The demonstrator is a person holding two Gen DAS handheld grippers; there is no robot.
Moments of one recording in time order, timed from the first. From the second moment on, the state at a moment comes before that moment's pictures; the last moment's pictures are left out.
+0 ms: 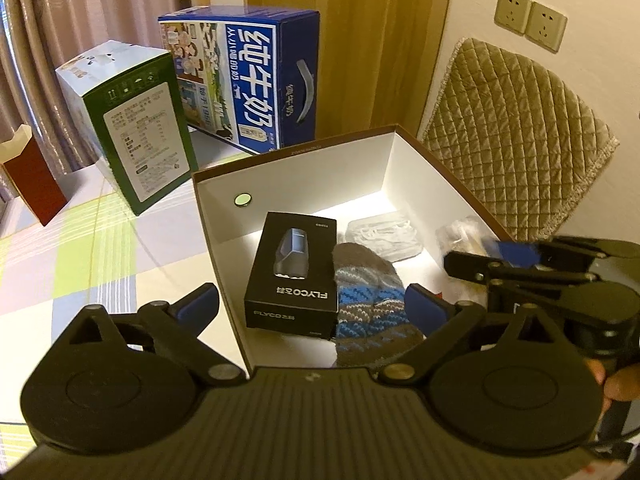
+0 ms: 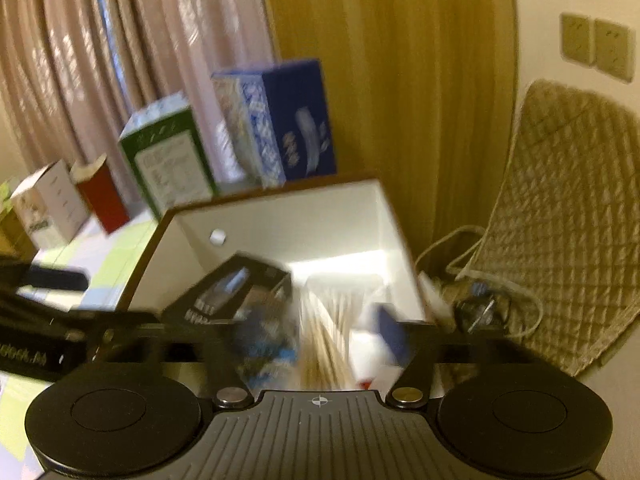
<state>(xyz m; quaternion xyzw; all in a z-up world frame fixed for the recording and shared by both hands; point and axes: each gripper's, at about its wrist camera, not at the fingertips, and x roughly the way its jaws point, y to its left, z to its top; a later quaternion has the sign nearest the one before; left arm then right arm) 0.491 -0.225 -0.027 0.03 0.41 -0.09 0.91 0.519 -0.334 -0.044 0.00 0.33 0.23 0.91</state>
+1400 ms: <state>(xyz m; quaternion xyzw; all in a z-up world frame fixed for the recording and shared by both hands) 0.410 -0.207 -0.003 0.00 0.39 -0.08 0.92 0.440 -0.357 -0.030 0.04 0.37 0.22 0.90</state>
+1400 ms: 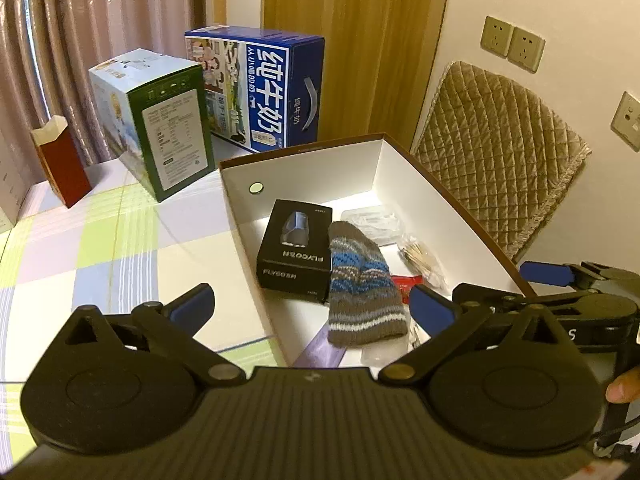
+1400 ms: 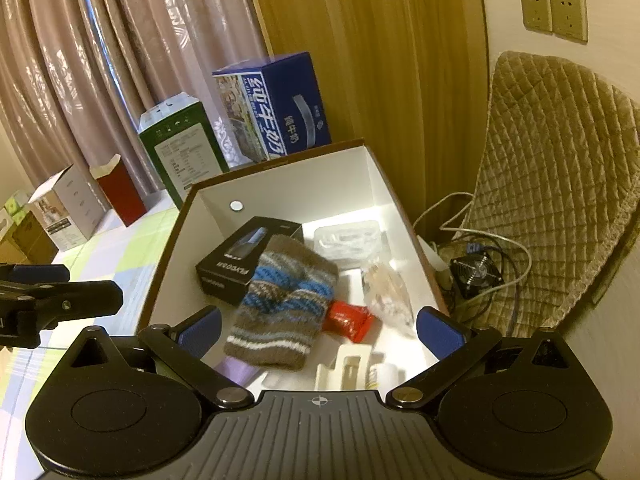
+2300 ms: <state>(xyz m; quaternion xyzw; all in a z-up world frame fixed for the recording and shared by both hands) 0.247 -0.094 0.015 -0.02 0.39 -0.03 0.92 0.296 -0.290 -0.010 0.02 0.37 0.24 0.90</state>
